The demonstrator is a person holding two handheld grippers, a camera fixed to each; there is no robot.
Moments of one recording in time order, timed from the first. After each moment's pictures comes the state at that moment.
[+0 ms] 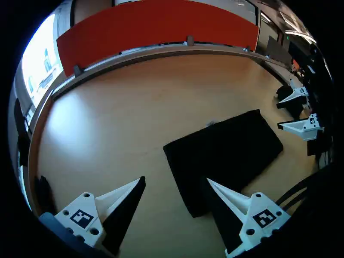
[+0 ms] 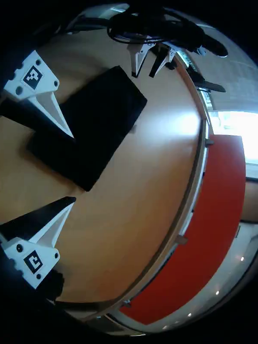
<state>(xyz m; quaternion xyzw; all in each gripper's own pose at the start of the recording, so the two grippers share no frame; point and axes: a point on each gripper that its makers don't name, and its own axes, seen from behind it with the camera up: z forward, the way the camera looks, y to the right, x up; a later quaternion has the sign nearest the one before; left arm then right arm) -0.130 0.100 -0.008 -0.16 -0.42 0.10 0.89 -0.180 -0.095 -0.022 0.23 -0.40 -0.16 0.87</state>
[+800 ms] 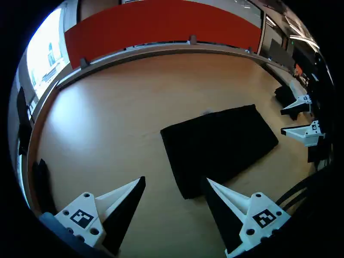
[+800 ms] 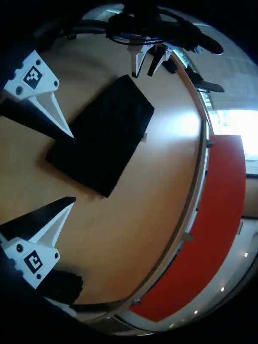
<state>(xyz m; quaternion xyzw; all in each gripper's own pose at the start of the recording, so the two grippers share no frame) -0.131 0.097 -0.043 -0.15 -0.42 0.08 0.89 -0.182 -0.090 -0.062 0.23 -0.40 -0.15 0.87</state>
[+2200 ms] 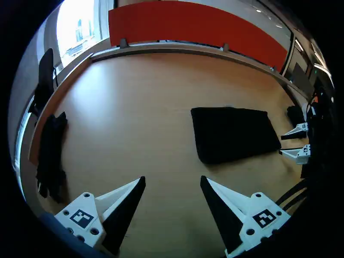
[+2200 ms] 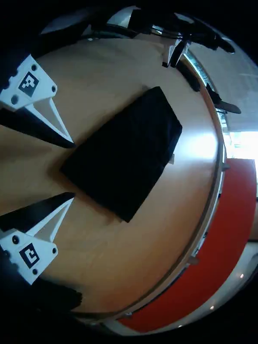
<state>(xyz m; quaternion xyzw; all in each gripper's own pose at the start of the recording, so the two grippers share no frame) -0.117 0.044 -0.120 -0.04 -0.44 0.00 0.90 -0.225 -0.085 -0.091 0.30 -0.43 -0.19 0.83</state>
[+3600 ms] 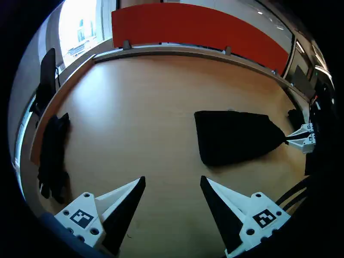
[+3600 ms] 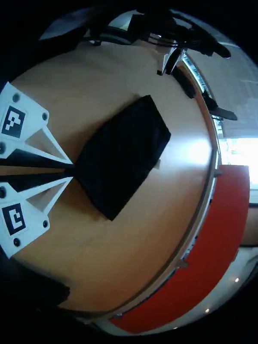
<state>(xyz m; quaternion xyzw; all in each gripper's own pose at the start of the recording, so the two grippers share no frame) -0.110 0.036 -0.116 -0.03 -0.43 0.00 0.90 -0.186 -0.100 -0.080 0.33 -0.41 -0.18 0.83</state>
